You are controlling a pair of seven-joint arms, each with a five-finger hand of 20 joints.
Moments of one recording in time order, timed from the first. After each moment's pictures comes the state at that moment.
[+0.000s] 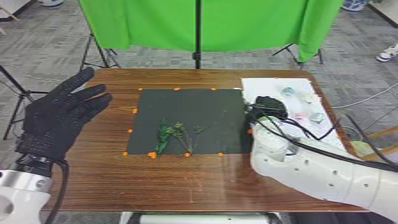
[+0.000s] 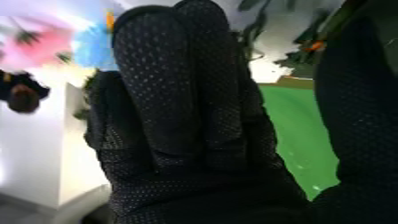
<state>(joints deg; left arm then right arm) 136.2 -51.4 -109.7 -139.4 31.5 7.6 10.0 -42.5 -48.3 9.1 -95.0 -114.8 4.8 69.2</state>
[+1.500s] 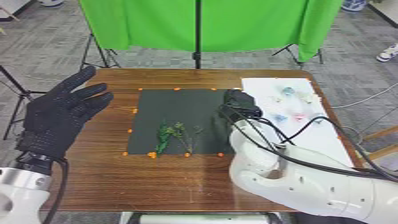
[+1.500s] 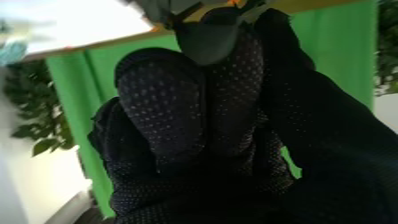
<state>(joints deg) 135.9 -50.2 -110.1 -139.4 31.2 7.7 9.6 -45.8 -51.9 11.5 -107.8 -119.9 11.4 67.1</state>
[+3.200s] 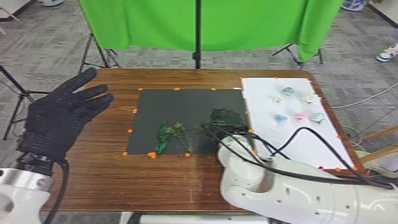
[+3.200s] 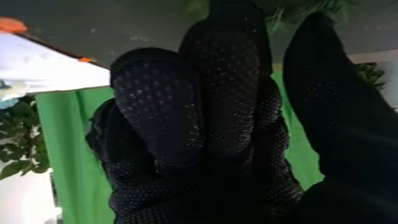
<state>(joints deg) 136.4 -50.4 -110.1 -139.5 31.2 8.3 9.1 -46.8 -54.6 7.4 -106.6 -118.9 8.3 67.7</state>
